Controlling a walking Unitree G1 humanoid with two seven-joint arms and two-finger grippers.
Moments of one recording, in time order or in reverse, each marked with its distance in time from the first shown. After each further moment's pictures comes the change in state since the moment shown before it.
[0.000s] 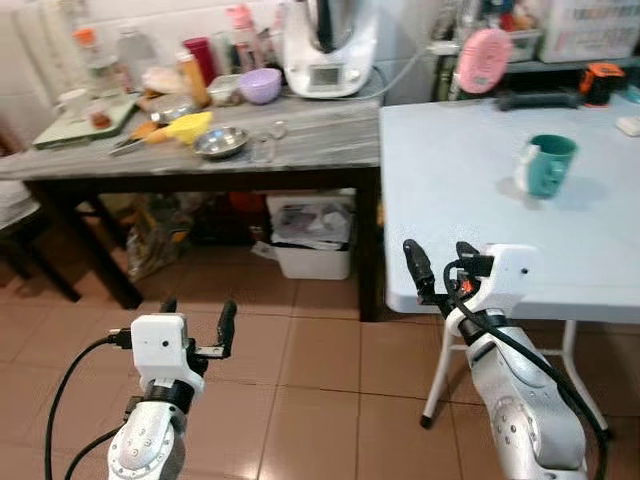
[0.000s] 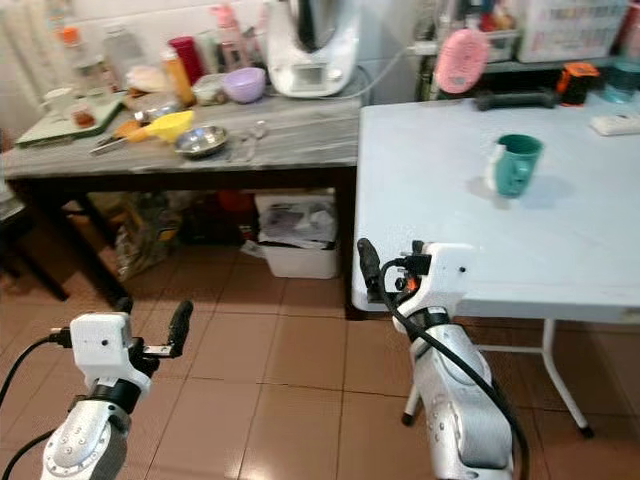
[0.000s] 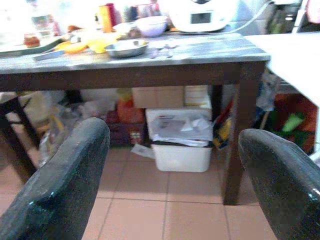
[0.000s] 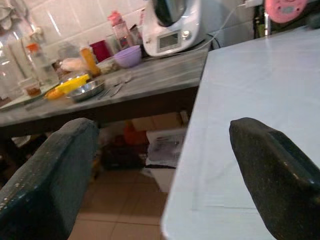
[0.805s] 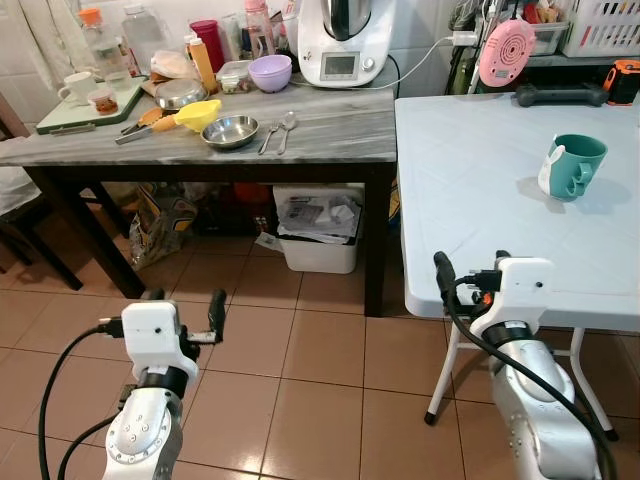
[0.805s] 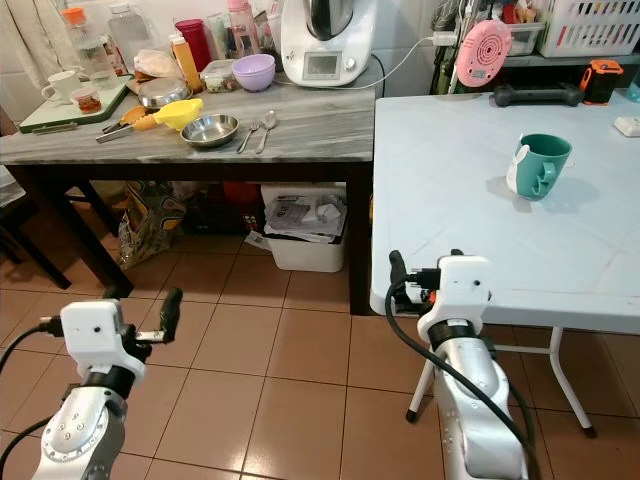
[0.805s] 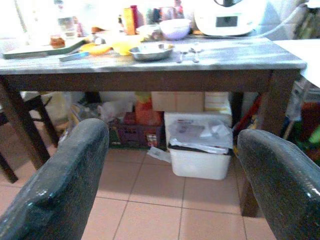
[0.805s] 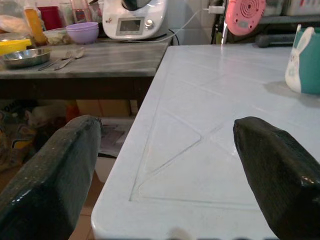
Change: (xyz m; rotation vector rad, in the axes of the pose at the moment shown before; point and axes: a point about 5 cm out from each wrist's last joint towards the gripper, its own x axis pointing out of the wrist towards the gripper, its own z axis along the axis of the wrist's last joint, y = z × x) left arm 0.010 0.005 0.009 0.004 -0.034 0.074; right arm -0.013 -0.026 -0.010 -0.238 0.009 -0.172
